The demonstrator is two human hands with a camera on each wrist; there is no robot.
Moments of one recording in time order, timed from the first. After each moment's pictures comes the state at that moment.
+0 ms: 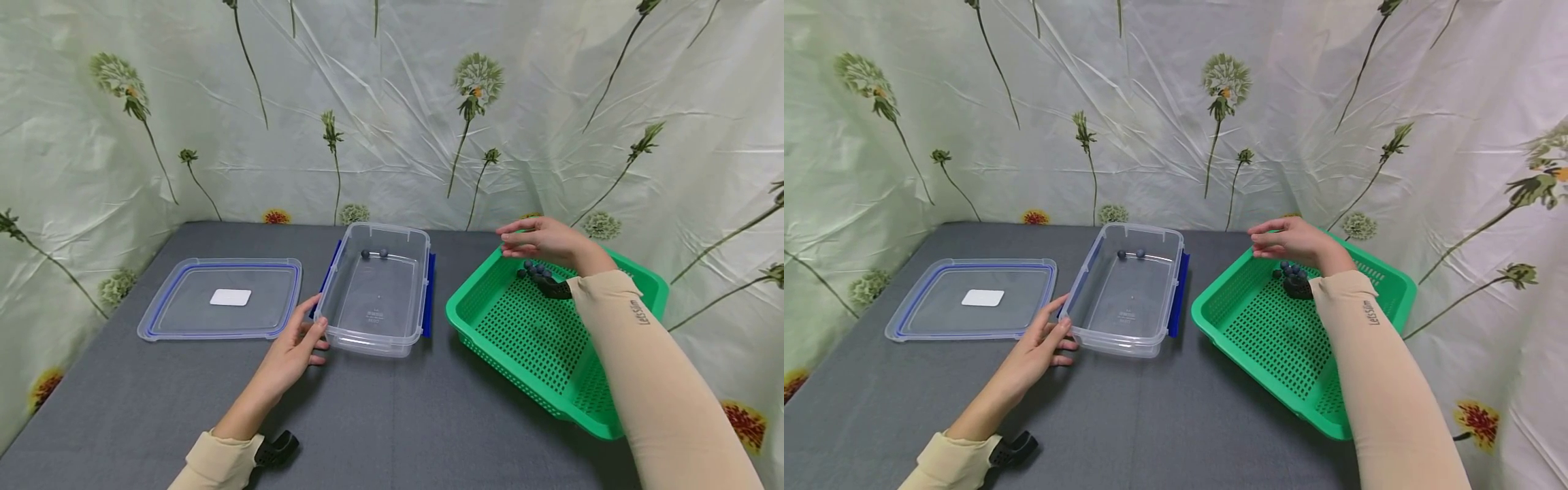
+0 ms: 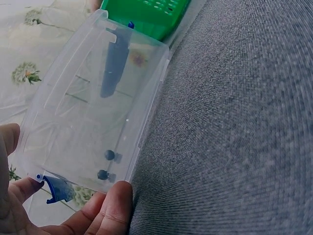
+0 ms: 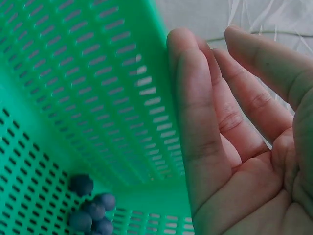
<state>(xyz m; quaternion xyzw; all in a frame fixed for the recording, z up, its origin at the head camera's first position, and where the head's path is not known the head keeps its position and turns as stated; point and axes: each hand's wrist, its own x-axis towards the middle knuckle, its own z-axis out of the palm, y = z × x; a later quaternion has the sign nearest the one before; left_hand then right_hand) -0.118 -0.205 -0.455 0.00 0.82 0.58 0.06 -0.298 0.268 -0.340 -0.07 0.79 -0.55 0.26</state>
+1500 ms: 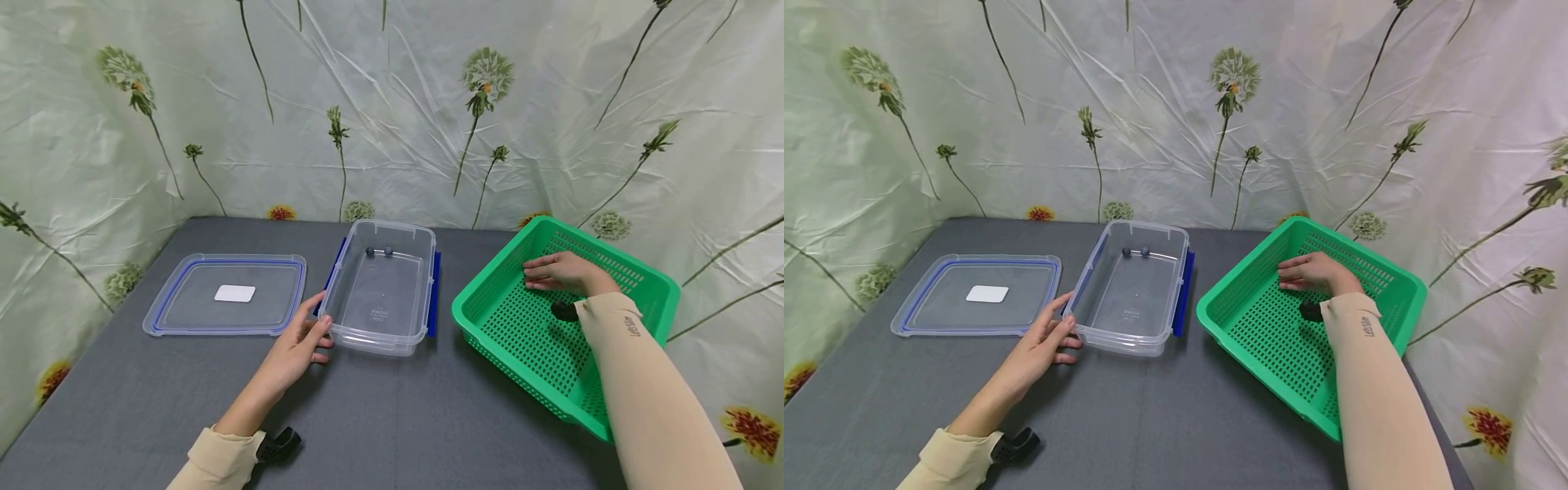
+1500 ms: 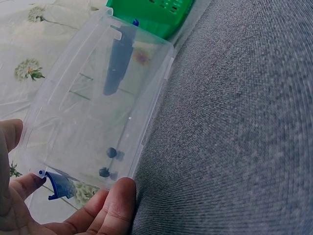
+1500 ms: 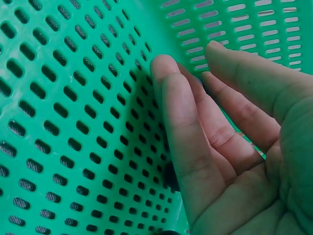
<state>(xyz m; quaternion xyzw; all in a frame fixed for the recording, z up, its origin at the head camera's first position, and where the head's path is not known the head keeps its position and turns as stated) -0.118 -0.208 -0.456 0.00 0.81 0.59 0.07 -0.296 0.310 -0.406 0.02 0.79 -0.52 0.32</state>
